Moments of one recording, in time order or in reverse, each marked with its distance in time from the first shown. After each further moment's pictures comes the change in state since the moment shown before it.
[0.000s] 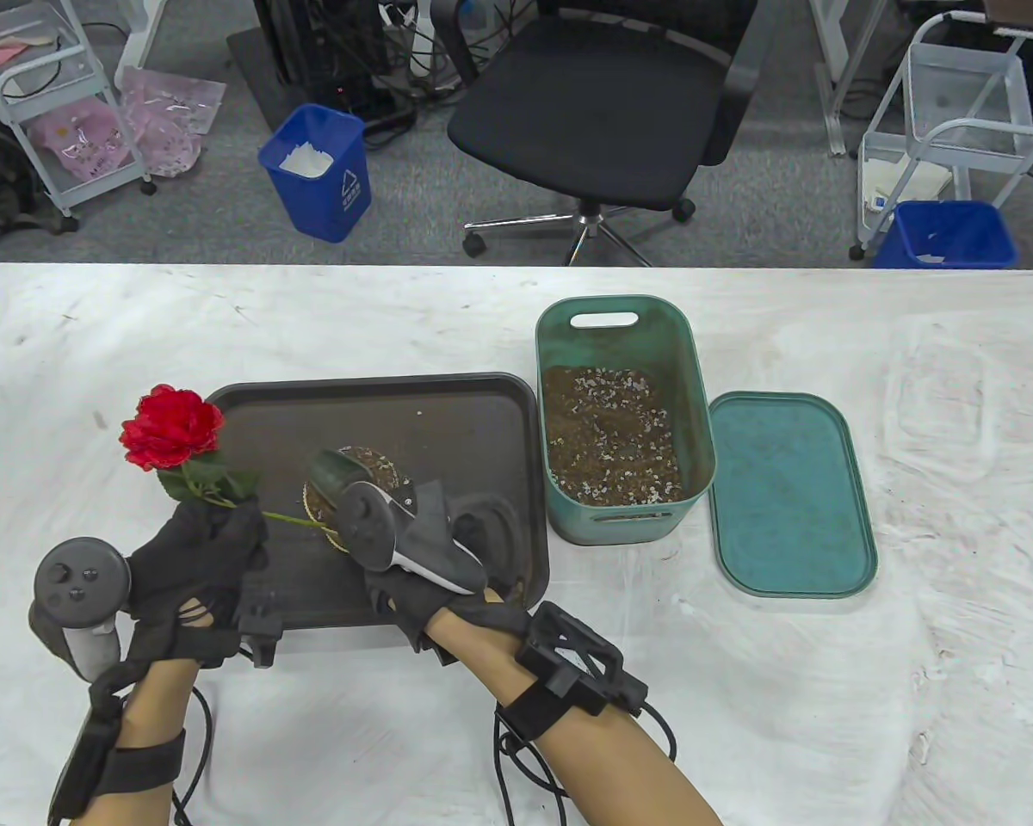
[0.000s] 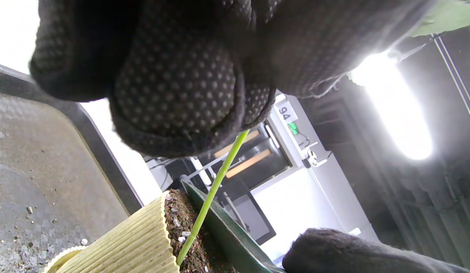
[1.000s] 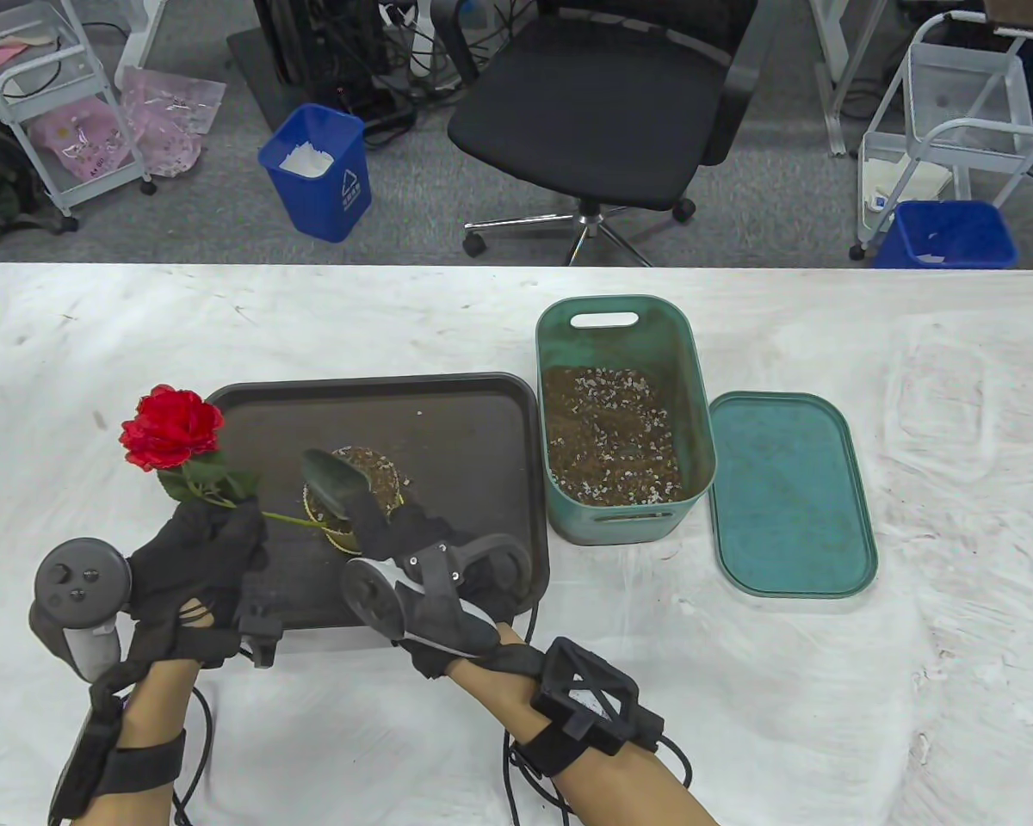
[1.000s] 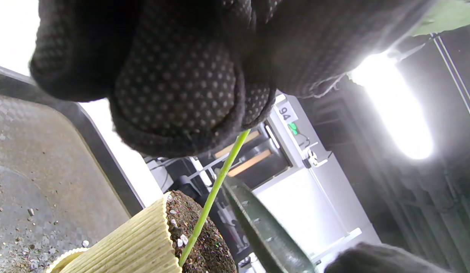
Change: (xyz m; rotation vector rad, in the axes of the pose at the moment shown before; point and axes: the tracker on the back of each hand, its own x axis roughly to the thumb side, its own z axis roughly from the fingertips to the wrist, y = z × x) left_hand -0.001 0.000 0.001 0.004 0.000 -0.005; right_hand -0.004 0.009 0.029 -0.180 -0.065 0.070
